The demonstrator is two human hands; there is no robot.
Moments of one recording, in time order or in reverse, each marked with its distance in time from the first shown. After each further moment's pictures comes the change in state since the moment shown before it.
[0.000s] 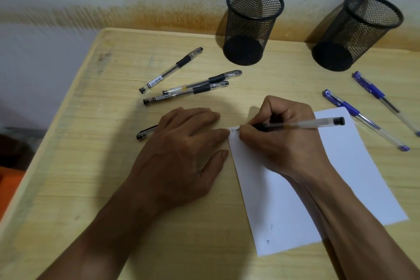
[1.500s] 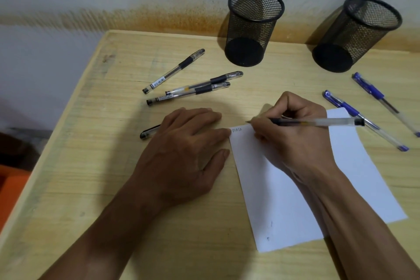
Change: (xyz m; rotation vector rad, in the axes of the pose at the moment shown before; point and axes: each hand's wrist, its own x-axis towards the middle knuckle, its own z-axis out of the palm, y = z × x) left_hand 0.000 0.000 0.002 0.017 0.025 0.020; right_hand -0.005 -0.008 -0.008 0.174 0.091 0.076
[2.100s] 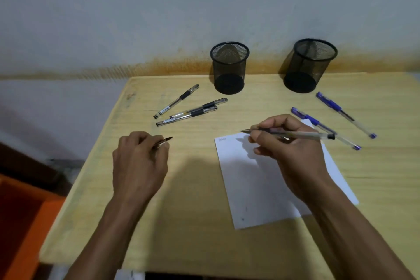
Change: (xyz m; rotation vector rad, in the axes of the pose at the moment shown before) left_hand -0.038 -0.001 -0.027 0.158 0.312 -0.605; right_hand -0.046 -0.038 -0.043 0.161 0.013 0.123
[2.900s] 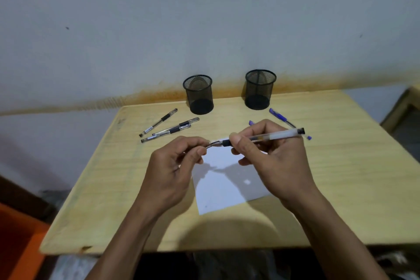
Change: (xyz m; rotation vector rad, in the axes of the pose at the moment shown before) left_hand -0.055 0.125 -0.045 -0.791 -0.138 0.361; right_hand -0.069 -0.054 -0.051 -0.080 0.021 -0.269
